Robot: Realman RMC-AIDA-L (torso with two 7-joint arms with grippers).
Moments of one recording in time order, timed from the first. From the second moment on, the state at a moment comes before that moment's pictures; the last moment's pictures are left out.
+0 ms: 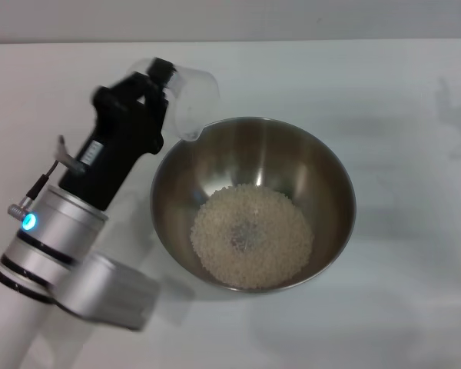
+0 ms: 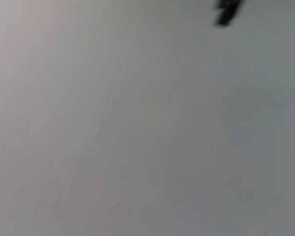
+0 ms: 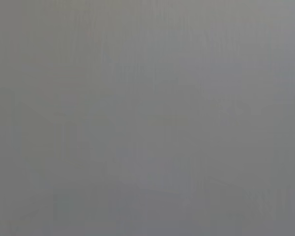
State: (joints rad) left arm -0.39 -2.08 -0.45 -0.45 2.28 1.42 1.38; right arm 0.48 2.07 -2.13 -0.12 0.82 -1.45 0.10
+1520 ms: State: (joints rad) left arm -0.41 -2.08 -0.79 -0.37 2.23 0.88 0.27; right arm 0.48 2.07 -2.13 -0.15 0.82 -1.46 0.11
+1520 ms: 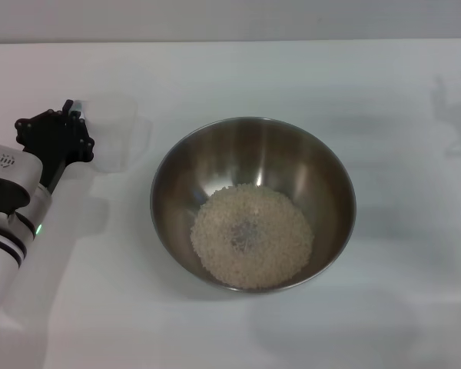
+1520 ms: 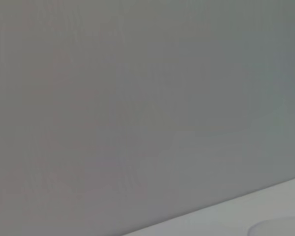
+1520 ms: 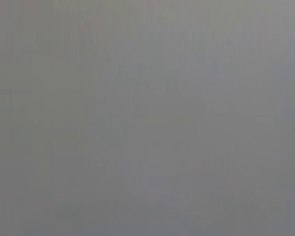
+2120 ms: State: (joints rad) left arm -0.37 -2.08 -0.80 -0.37 2.23 0.89 0.26; right arm 0.48 2.07 -2.14 -0.15 0.82 -1.46 0.11
